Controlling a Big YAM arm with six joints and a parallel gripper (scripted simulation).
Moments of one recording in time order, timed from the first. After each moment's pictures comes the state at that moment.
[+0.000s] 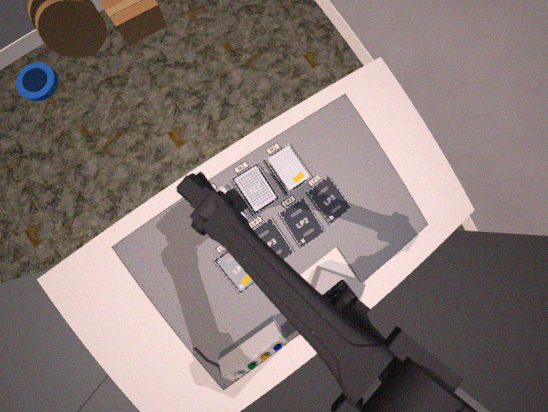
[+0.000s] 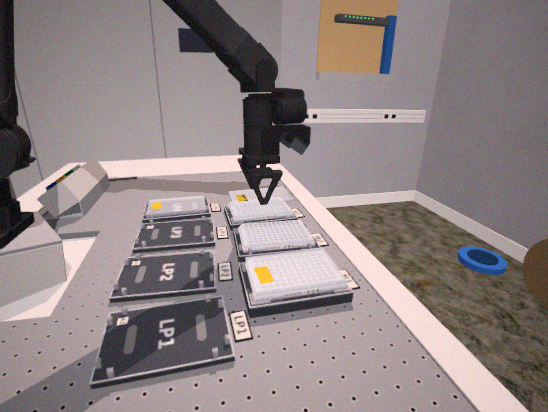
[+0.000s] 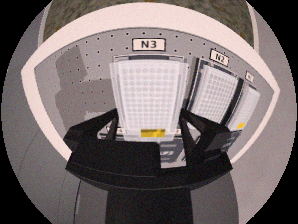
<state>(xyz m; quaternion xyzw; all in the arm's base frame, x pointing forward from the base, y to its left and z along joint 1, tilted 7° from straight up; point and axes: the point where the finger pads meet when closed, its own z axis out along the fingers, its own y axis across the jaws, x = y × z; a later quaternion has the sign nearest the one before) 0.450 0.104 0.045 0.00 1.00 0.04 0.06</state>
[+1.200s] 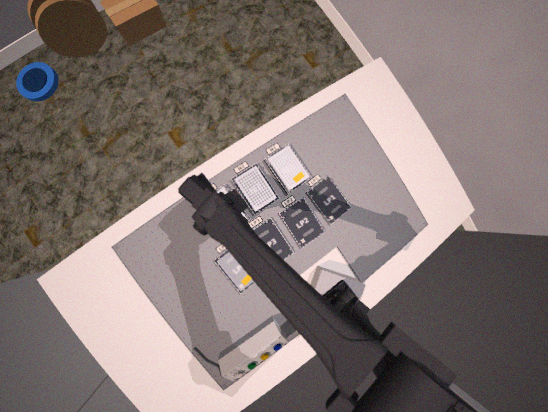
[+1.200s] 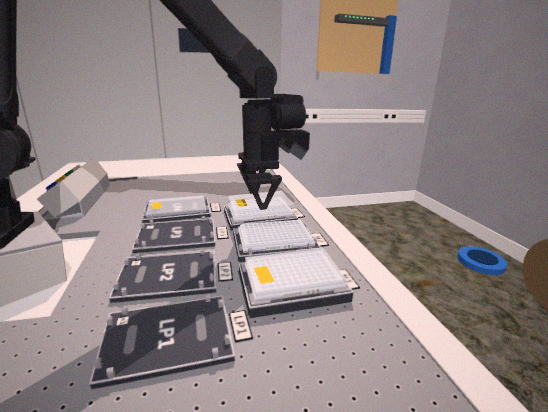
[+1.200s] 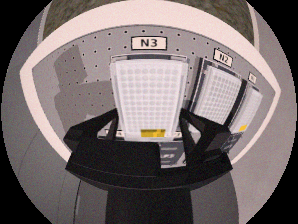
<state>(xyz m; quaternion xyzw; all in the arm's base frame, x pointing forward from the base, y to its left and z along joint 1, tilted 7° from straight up) 0.450 0.105 0.034 0.00 1.00 0.04 0.06</state>
